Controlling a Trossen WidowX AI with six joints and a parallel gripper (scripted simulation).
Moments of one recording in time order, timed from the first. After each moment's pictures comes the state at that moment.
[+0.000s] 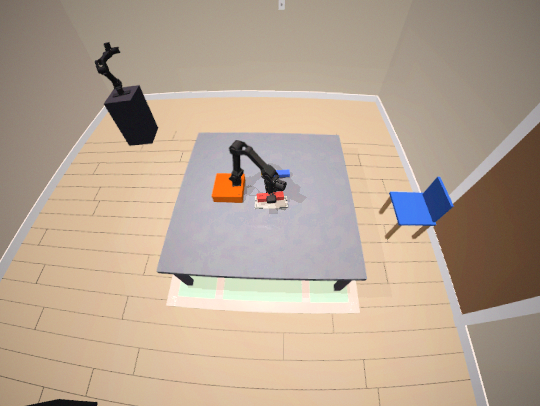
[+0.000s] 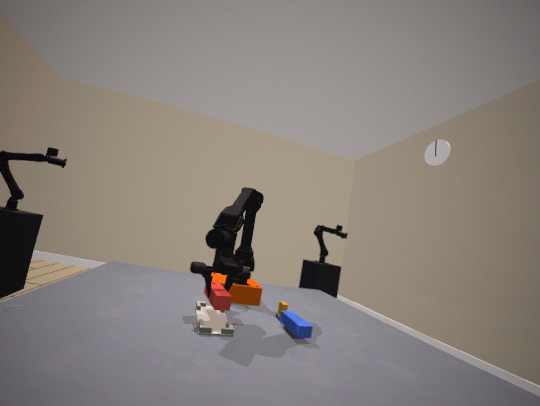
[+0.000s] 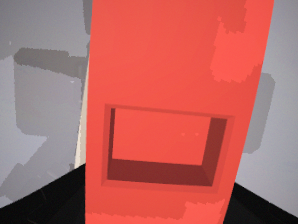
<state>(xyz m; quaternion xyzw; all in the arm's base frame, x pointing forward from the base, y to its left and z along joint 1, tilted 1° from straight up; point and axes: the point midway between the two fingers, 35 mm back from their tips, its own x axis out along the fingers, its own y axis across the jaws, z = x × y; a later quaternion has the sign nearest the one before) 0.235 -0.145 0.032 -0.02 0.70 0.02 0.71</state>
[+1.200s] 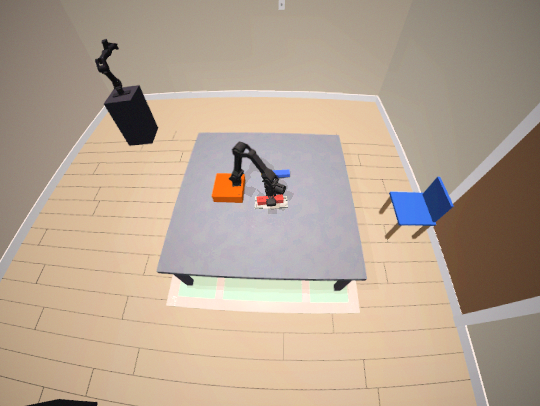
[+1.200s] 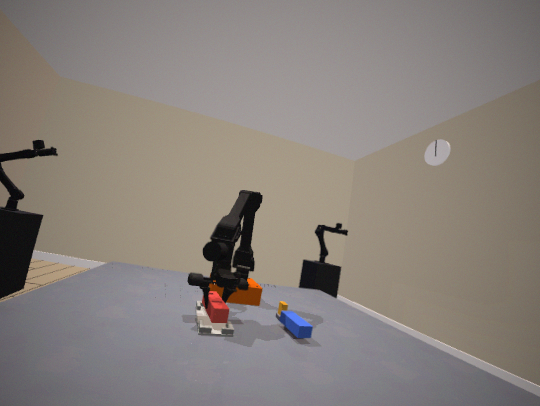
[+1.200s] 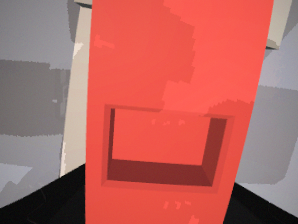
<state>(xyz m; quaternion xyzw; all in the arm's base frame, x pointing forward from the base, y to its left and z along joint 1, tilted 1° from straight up) 0.234 -0.145 -0.004 -0.02 0.70 0.02 0.71</state>
